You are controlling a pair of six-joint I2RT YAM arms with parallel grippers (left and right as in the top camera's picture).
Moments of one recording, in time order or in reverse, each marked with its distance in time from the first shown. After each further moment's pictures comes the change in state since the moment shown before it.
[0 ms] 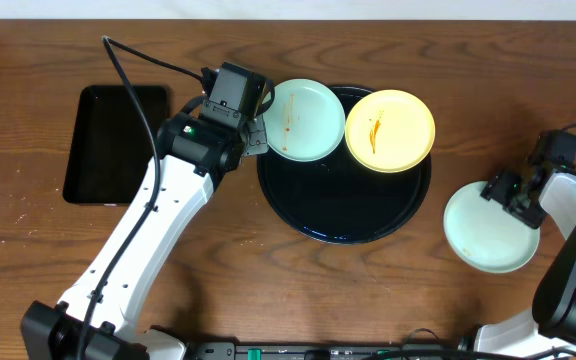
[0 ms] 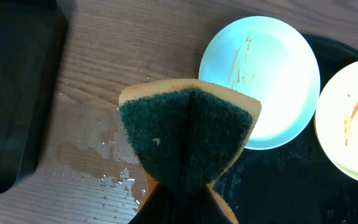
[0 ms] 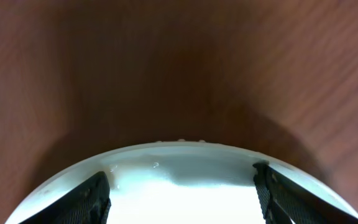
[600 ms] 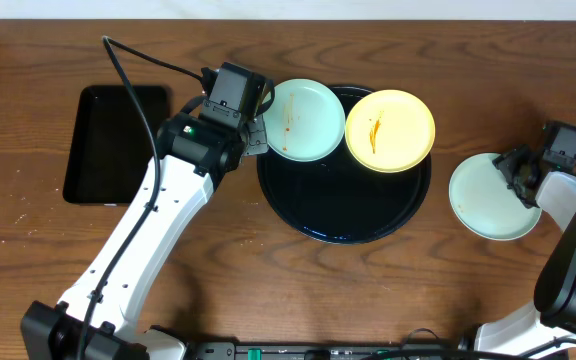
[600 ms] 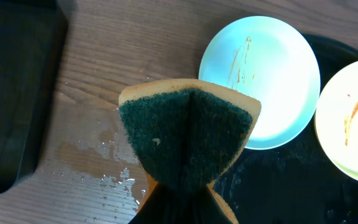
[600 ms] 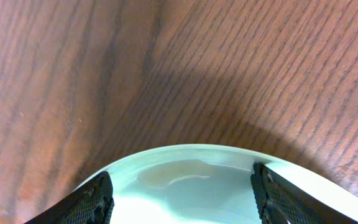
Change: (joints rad) left arm 0.000 0.000 0.000 0.000 0.000 0.000; right arm 0.000 0.049 -0.006 0.322 0.018 0.346
